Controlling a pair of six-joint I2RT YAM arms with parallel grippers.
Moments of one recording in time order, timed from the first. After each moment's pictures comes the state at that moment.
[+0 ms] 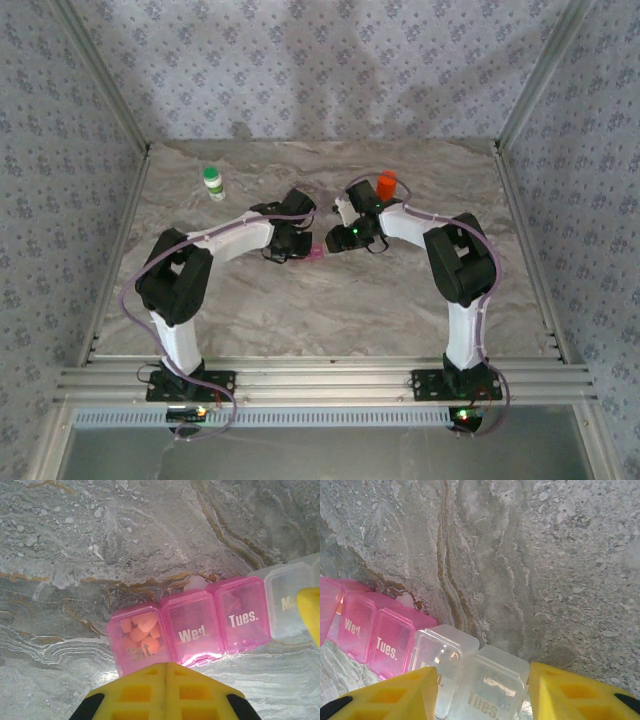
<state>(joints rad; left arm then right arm) -0.66 1.85 1.28 -0.66 0.00 -0.57 0.50 1.98 1.29 -0.45 -0.36 0.15</state>
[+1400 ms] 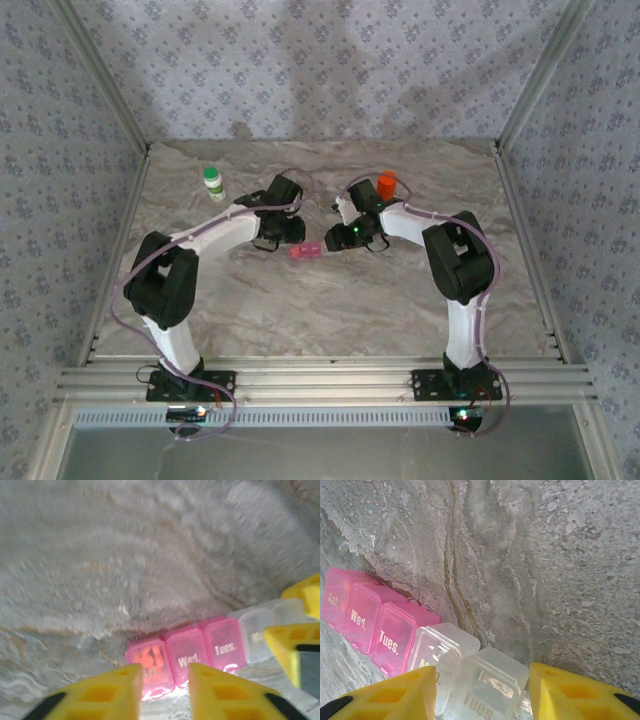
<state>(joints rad) -0.58 1.78 1.31 -0.59 0.01 -0.44 0.48 2.00 1.30 -0.42 -0.42 0.15</state>
